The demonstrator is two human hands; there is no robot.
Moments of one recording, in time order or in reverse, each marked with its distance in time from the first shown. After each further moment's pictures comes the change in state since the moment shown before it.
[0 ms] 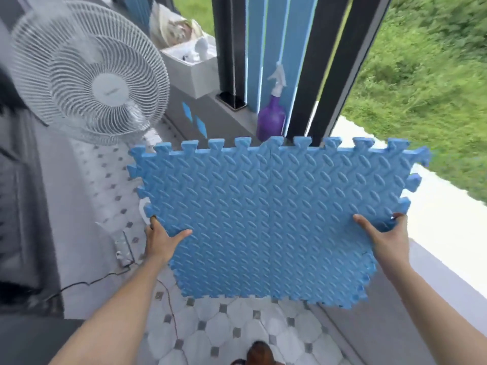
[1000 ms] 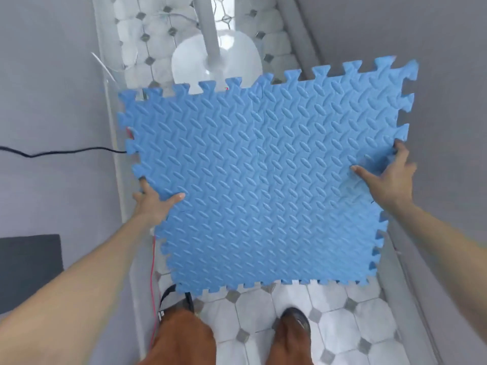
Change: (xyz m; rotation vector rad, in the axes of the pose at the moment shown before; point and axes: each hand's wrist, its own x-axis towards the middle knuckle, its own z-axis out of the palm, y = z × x) left_hand 0.205 -0.427 0.211 0.057 -0.009 -0.568; right_hand 0.110 0.303 0.497 -0.497 -0.509 -0.209
